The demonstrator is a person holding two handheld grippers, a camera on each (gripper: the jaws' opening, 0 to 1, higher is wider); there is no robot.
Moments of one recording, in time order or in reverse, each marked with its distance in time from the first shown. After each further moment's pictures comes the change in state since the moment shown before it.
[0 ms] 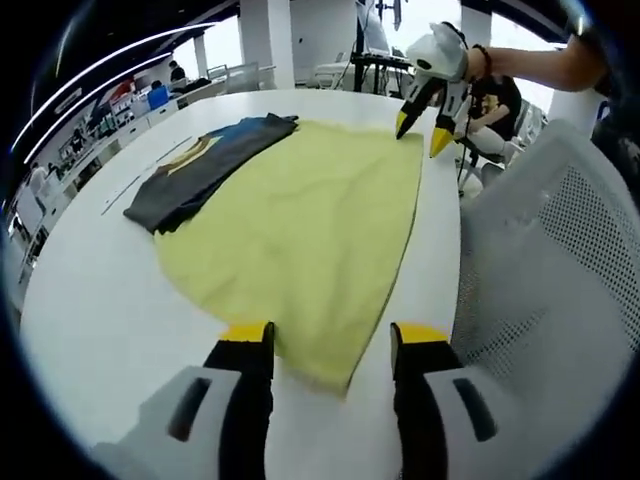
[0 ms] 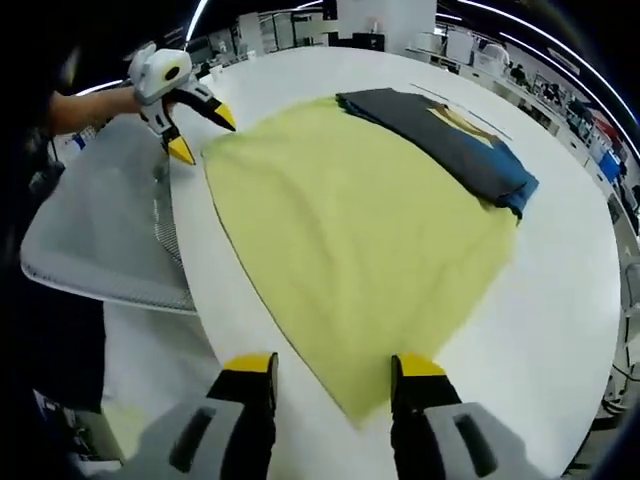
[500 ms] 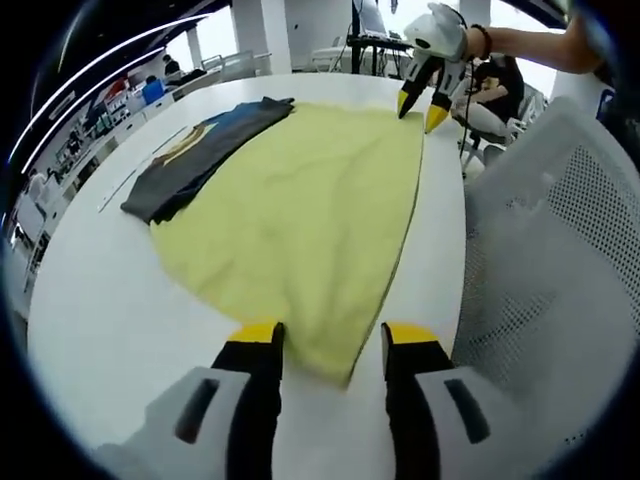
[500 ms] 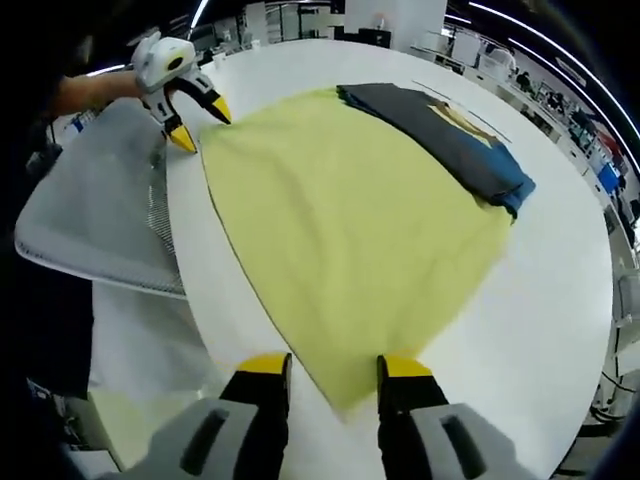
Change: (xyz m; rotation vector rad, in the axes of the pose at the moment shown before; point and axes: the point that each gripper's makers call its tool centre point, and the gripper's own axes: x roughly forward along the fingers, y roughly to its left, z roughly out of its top) left arm 0.004 0.000 -0.011 0.025 0.066 0.013; right arm -0.001 -0.007 -0.006 -0.045 0.022 -0.034
